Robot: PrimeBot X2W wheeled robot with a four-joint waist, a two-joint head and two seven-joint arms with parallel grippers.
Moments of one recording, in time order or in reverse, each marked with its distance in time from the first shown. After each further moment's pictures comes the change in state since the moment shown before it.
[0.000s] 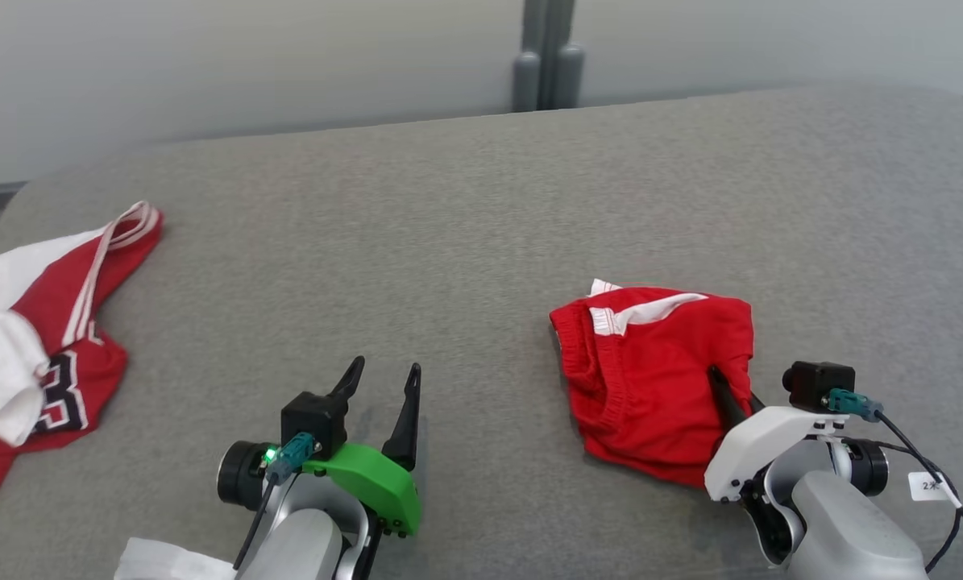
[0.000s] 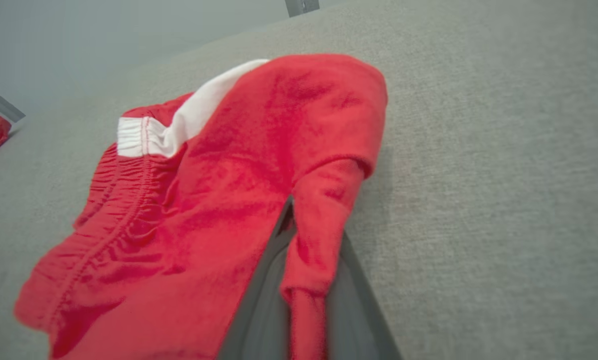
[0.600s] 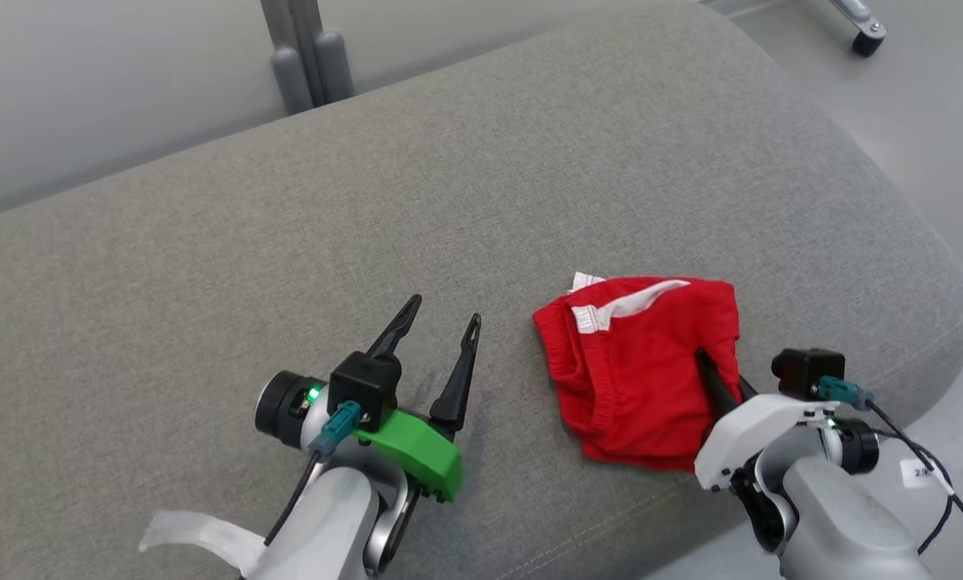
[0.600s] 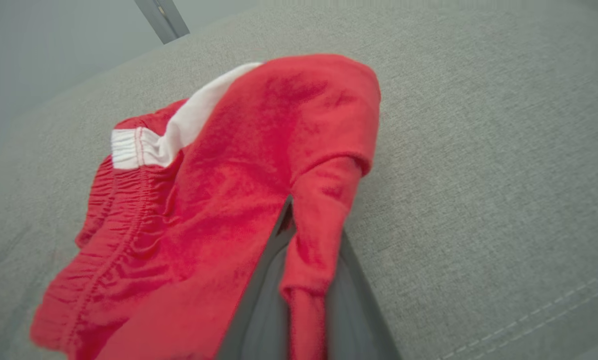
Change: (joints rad) left arm -0.054 -0.002 -0.084 -0.143 0.072 -0.018 0.000; right arm 0.013 -0.002 0.026 -0.052 0.004 0.000 0.000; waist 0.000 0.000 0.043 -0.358
